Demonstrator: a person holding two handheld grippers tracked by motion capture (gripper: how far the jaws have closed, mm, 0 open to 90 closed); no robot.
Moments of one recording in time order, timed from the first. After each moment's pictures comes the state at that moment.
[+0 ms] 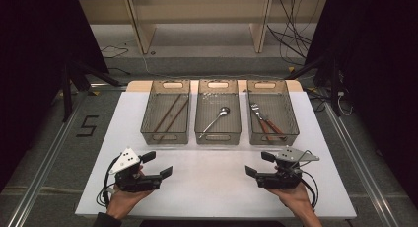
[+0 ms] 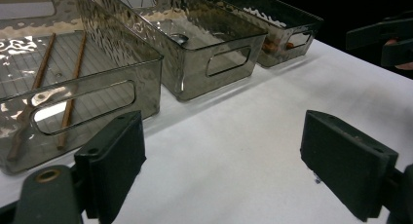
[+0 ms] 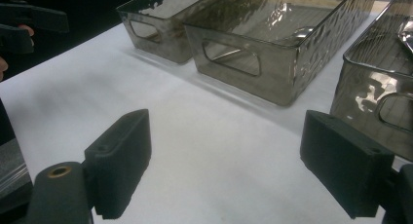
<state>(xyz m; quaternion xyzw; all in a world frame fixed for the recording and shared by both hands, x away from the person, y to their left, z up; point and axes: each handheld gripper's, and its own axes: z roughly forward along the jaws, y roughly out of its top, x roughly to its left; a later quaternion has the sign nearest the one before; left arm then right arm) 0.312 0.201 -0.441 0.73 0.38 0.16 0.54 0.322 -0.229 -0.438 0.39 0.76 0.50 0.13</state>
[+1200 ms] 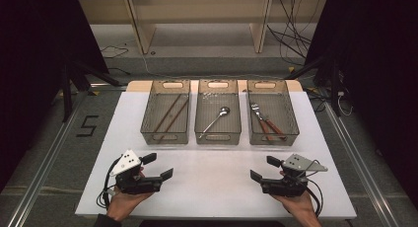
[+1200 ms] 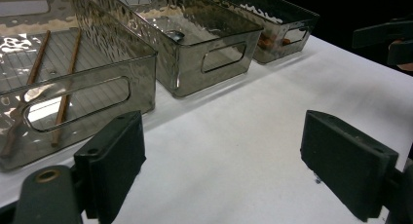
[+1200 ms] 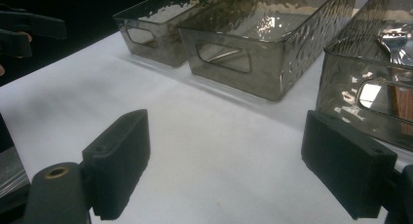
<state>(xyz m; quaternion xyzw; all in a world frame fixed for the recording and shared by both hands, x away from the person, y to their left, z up) 0.309 0.199 -0.443 0.74 0.38 0.16 0.54 0.306 -0.240 -0.445 0.39 0.74 0.52 0.16</state>
